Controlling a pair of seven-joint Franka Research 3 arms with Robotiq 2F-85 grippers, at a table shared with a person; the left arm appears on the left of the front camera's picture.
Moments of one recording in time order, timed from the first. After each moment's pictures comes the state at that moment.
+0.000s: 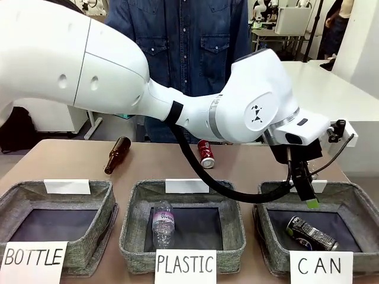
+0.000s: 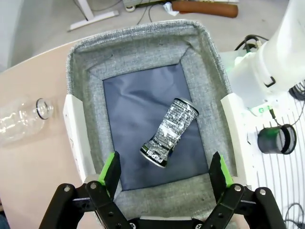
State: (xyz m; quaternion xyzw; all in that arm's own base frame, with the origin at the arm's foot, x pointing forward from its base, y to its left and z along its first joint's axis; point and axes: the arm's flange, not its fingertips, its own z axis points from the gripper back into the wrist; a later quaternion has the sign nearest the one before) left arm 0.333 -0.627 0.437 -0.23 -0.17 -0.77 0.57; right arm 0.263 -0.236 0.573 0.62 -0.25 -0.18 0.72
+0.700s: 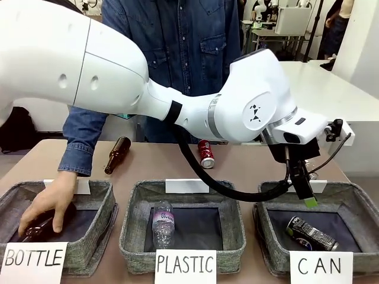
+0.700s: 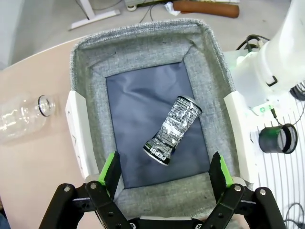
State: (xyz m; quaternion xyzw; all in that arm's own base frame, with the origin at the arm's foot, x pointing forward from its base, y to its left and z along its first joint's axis) left arm 0.338 -0.624 0.437 -0.23 -0.17 -0.77 0.57; right arm 0.263 -0.236 0.573 0.62 -0.25 -0.18 0.72
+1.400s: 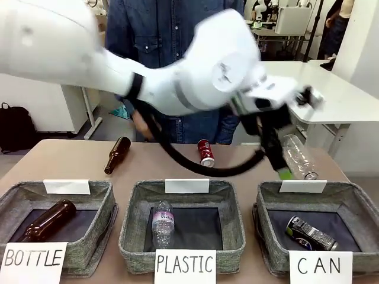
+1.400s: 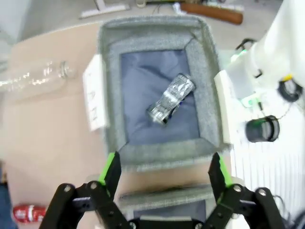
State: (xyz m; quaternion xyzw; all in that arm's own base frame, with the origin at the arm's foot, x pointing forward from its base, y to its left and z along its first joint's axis) left arm 0.353 -0.545 0.502 -0.23 -0.17 -0.73 0.62; right arm 0.267 -0.227 0.574 0.62 -0.24 -0.17 0.73
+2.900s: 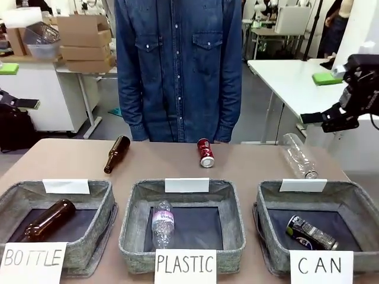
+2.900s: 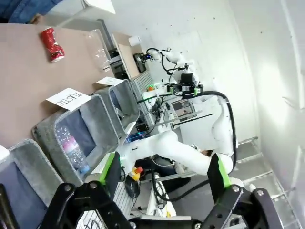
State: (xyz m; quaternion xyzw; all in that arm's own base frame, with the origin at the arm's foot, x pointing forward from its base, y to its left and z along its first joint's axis) left arm 0.357 0.052 0.525 -0.66 -0.17 -0.14 0.72; right arm 0.284 0.029 0.539 0.64 -0.11 0.08 0.75
